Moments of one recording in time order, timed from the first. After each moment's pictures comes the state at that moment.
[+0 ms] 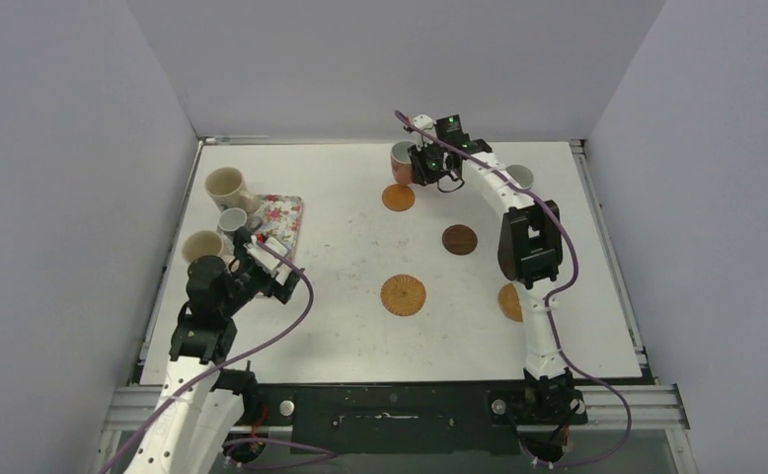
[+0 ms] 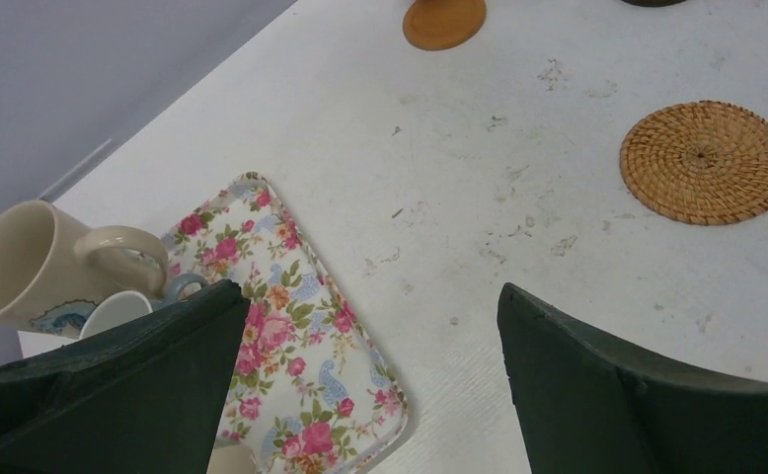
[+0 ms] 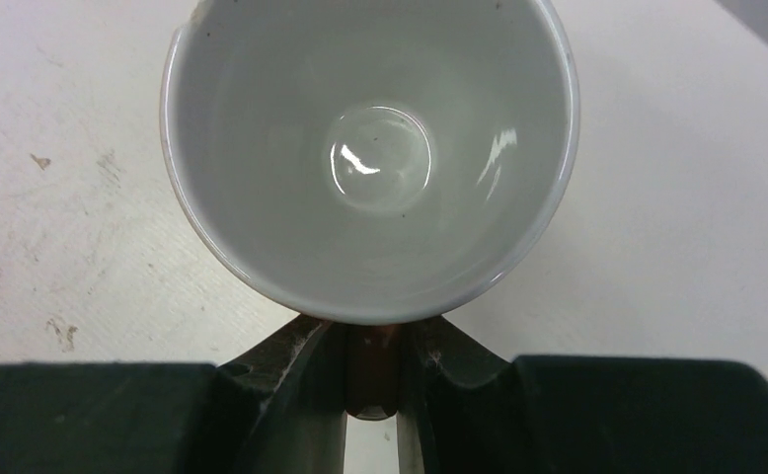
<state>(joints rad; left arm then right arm) -0.12 0.60 0.49 -0.14 0.43 0.39 0.35 2.34 2.14 -0.58 -0.31 -0.25</state>
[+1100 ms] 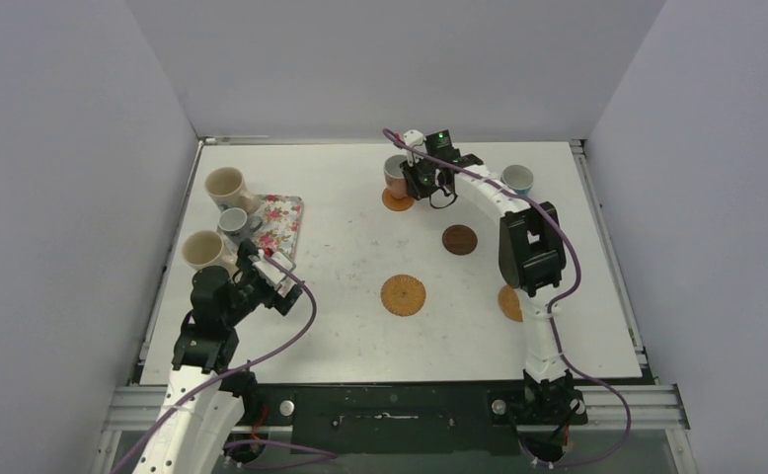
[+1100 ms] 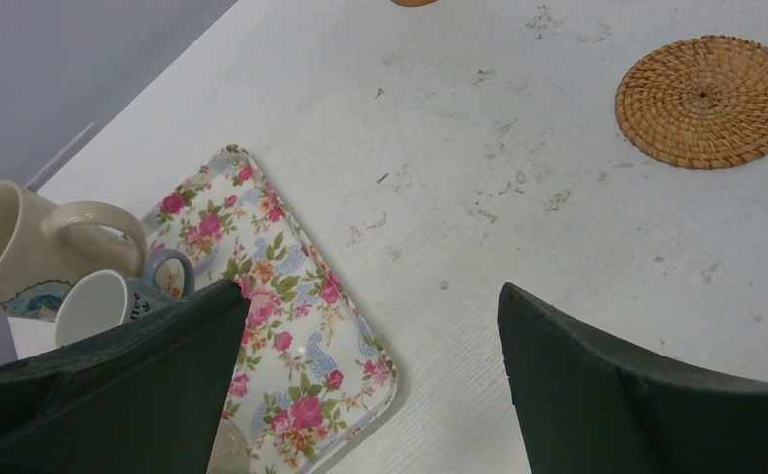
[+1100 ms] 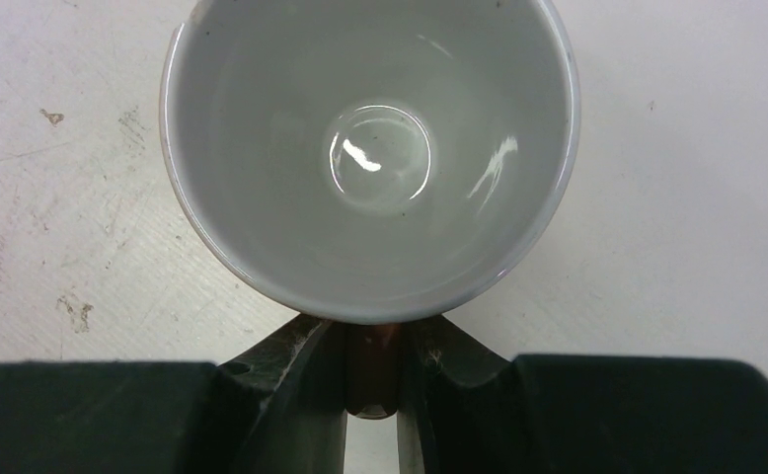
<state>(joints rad) -0.13 0.52 0.42 -0.21 0.44 0.46 0.39 2.25 1.88 -0.45 -0.25 -0.24</state>
